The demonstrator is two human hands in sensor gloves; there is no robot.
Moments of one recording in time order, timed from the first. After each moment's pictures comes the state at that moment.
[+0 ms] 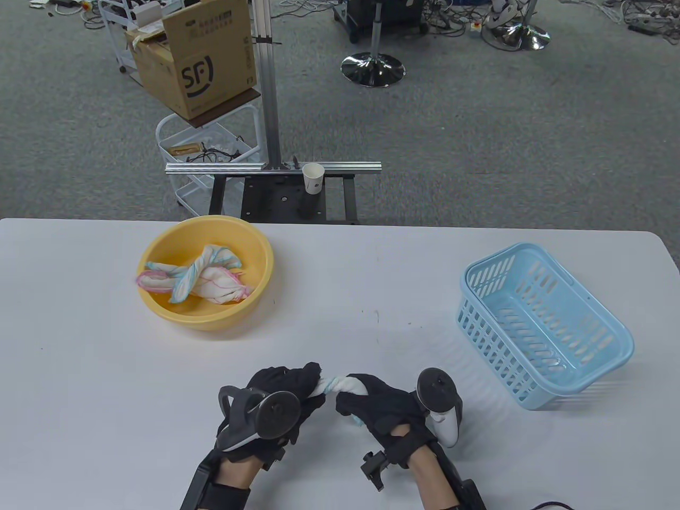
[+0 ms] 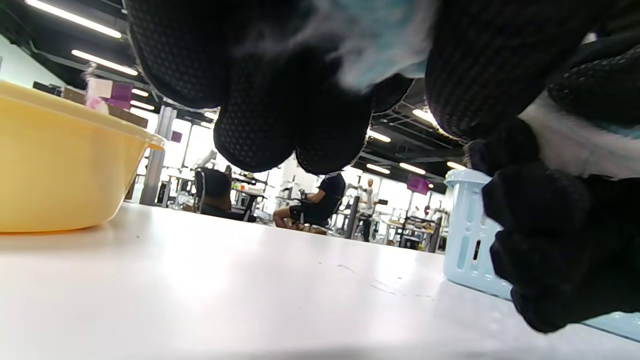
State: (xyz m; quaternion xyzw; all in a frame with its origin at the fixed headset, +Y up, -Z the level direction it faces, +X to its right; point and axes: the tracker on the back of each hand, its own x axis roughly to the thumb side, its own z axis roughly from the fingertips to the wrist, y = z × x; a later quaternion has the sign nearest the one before) left_hand -0.136 -0.719 -0.276 0.11 -0.19 0.13 0.97; right_hand 0.111 -0.769 -0.301 0.11 0.10 0.75 0.64
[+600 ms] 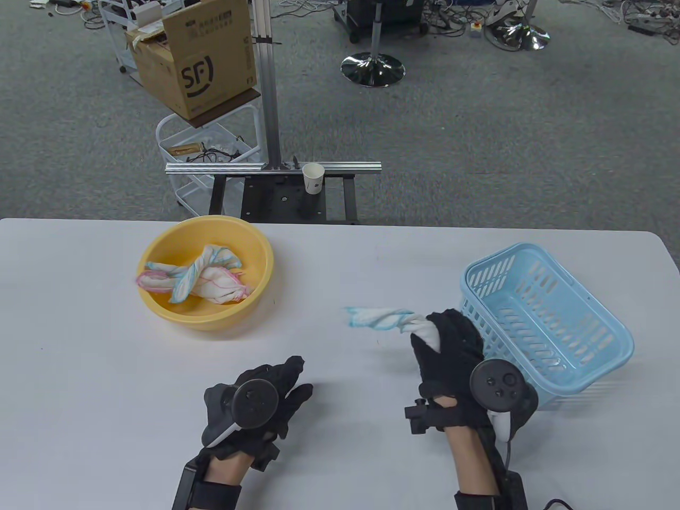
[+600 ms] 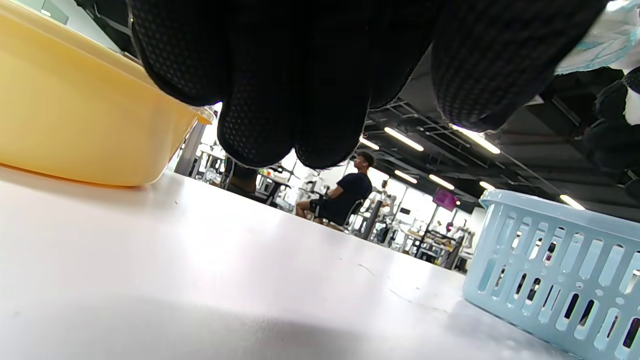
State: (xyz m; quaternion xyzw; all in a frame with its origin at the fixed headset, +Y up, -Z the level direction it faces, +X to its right) left_hand -0.159 -0.730 -0.283 0.08 -0.14 0.20 0.97; right_hand 0.202 -0.654 -0.303 -0.03 -0.25 0.88 0.41
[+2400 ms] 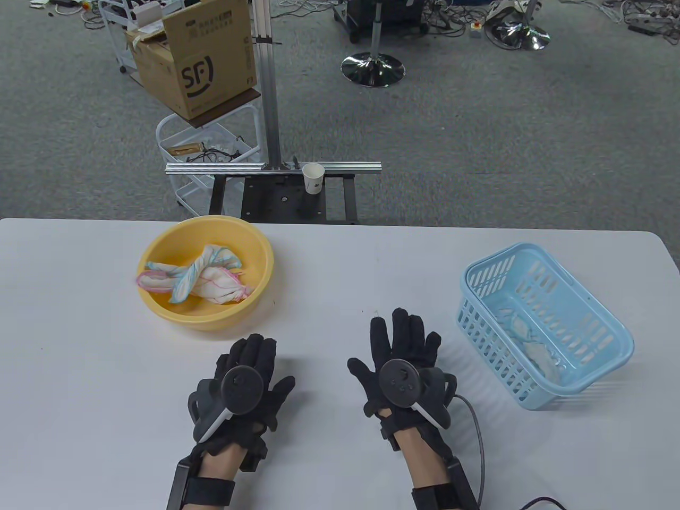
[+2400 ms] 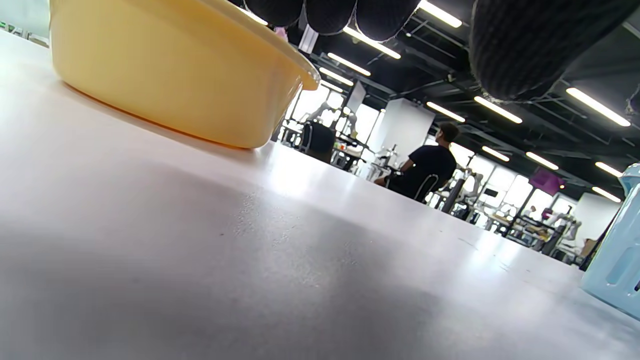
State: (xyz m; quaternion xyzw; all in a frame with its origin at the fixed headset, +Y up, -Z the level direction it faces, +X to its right) left_hand -0.190 -0.755 -0.297 0.01 -0.02 0.19 0.98; right_hand 0.100 -0.734 -0.319 0.11 -0.10 0.97 0.18
